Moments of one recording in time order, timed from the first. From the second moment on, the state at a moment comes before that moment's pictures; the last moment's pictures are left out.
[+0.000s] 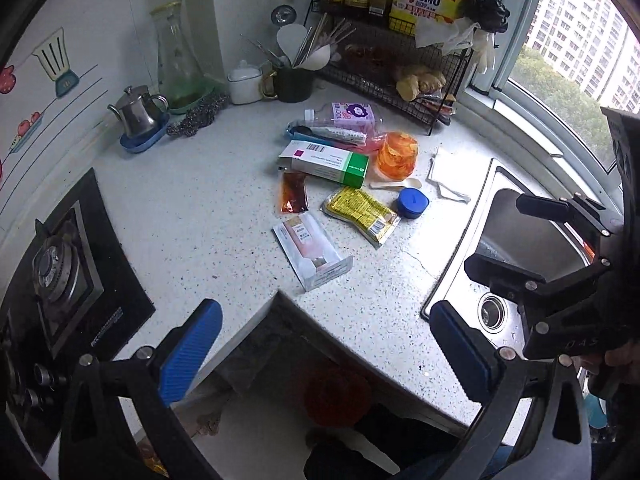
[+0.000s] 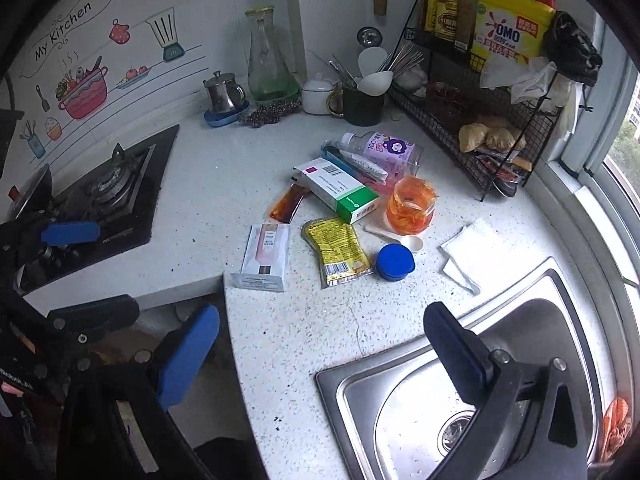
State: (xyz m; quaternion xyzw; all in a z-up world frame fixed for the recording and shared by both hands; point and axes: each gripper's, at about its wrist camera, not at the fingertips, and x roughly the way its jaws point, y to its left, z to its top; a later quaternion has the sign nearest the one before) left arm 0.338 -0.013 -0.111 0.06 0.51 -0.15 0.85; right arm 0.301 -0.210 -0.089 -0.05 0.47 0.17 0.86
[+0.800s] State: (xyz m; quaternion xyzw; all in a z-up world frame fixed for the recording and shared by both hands) left arm 0.452 -0.038 -0.242 0.17 0.58 -0.33 0.73; right arm 0.369 -0.222 -0.176 0.03 0.56 0.08 0.83
